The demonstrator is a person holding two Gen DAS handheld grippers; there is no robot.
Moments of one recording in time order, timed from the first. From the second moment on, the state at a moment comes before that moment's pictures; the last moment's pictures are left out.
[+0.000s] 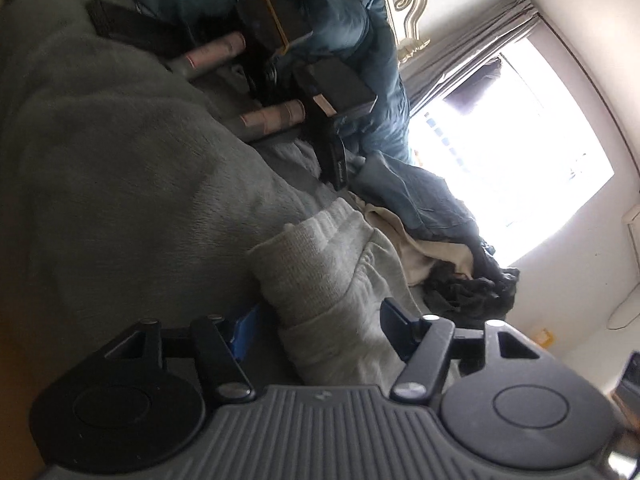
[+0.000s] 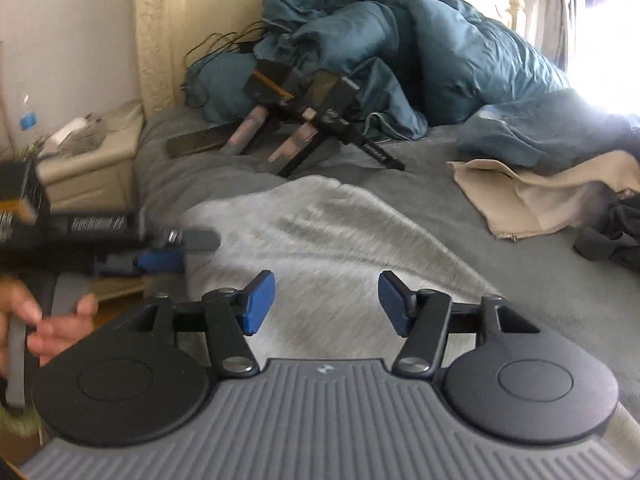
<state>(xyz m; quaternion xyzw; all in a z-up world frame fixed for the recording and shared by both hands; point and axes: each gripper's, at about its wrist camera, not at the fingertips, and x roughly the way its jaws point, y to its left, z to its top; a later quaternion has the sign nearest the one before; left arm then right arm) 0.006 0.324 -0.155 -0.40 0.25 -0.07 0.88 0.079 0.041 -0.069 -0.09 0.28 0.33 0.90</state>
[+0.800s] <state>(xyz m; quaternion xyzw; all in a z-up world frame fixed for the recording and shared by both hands) -0.037 0.196 -0.095 -0.02 0.09 -0.17 0.98 0.164 -0.082 -0.091 0.41 0.42 0.31 0.75</state>
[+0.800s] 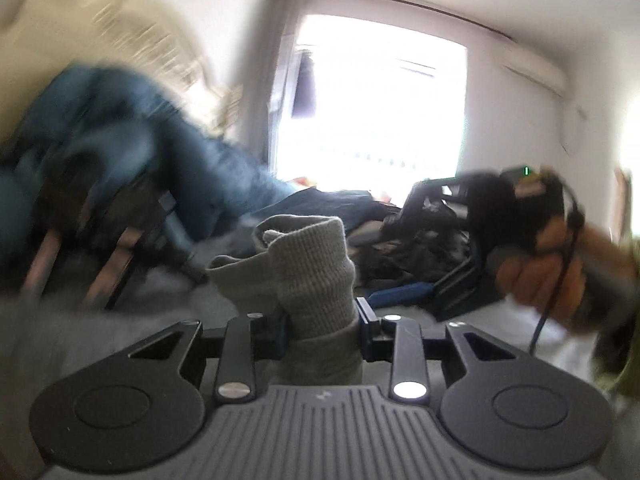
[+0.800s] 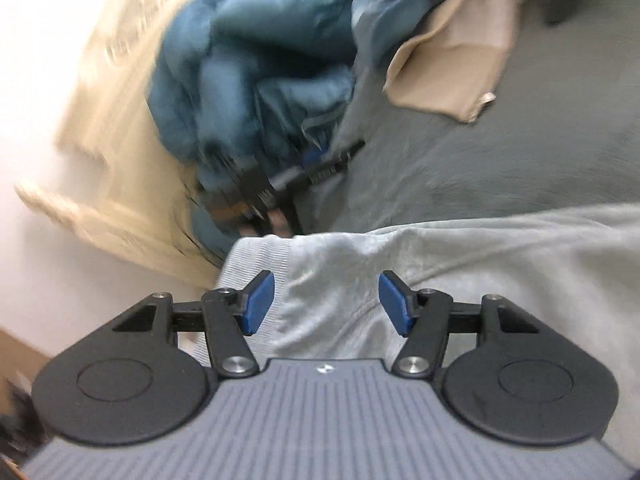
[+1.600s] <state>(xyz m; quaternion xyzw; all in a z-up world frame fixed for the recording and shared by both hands) -0.086 0.066 -0.130 0.29 0.11 -0.30 0.90 0.067 -0.228 -0.131 0.50 0.31 0.21 0.78</state>
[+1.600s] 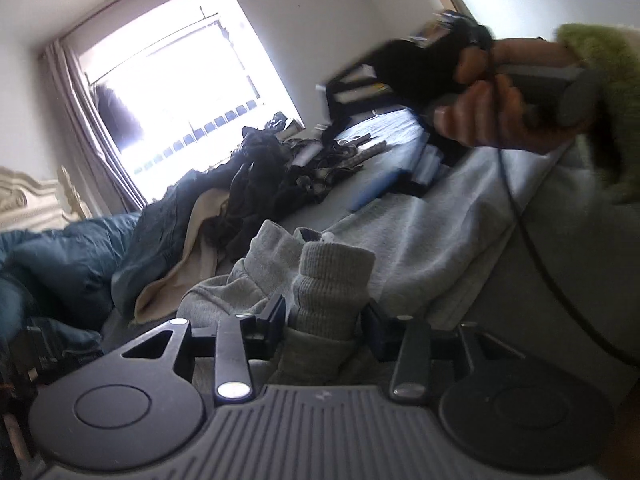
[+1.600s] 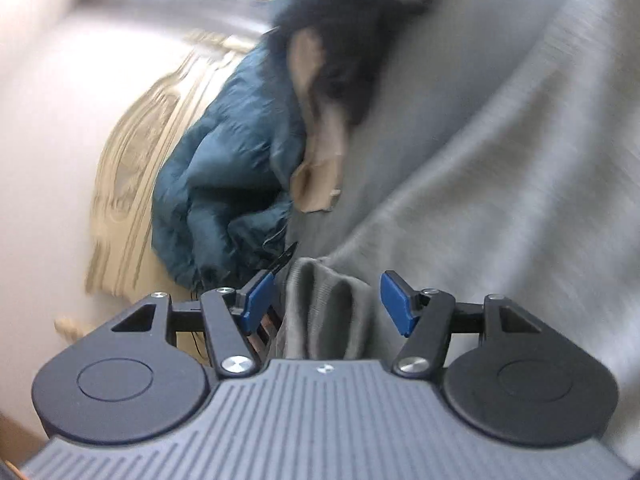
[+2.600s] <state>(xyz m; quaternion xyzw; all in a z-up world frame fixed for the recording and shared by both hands) -0.107 0.074 -0.114 0.21 0.13 -0.32 0.92 0.114 -0.173 -0.130 0.36 0.44 0.22 0.79</state>
